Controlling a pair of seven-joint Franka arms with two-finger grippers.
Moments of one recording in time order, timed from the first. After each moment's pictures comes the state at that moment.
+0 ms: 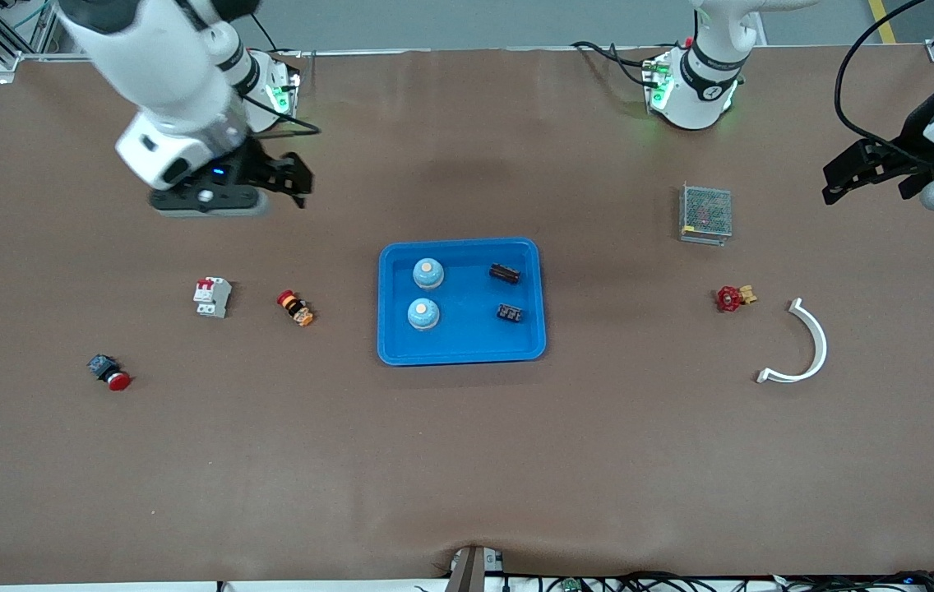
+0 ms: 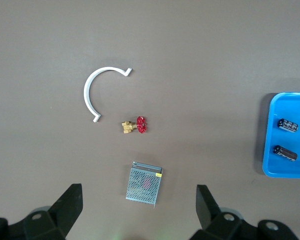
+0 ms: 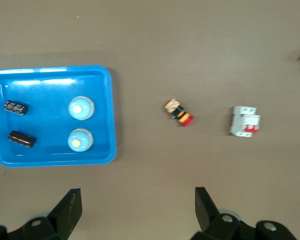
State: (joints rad) left arm 0.03 -0.07 -0.12 -1.61 0.01 1.53 -0.14; right arm 0.39 -0.07 0.03 -1.78 0.02 1.70 0.40
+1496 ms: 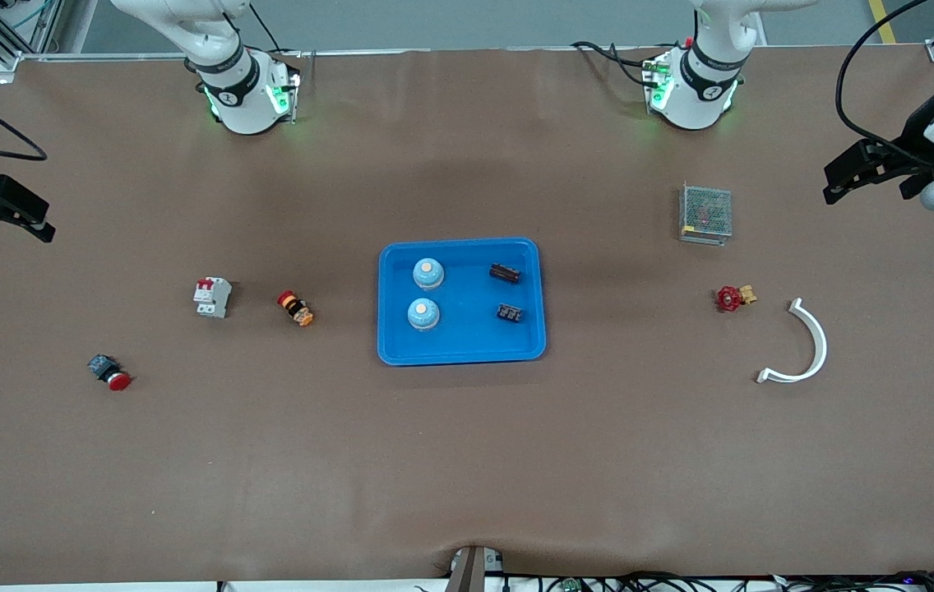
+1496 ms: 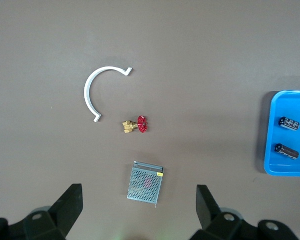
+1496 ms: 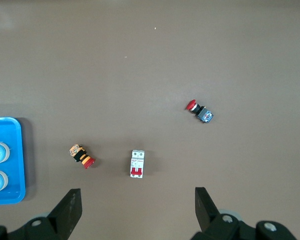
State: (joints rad) left arm 0.03 -0.07 -0.12 -1.61 0.01 1.53 -0.13; right arm -0.09 -0.05 0.02 -1.64 -0.01 1.70 -0.06
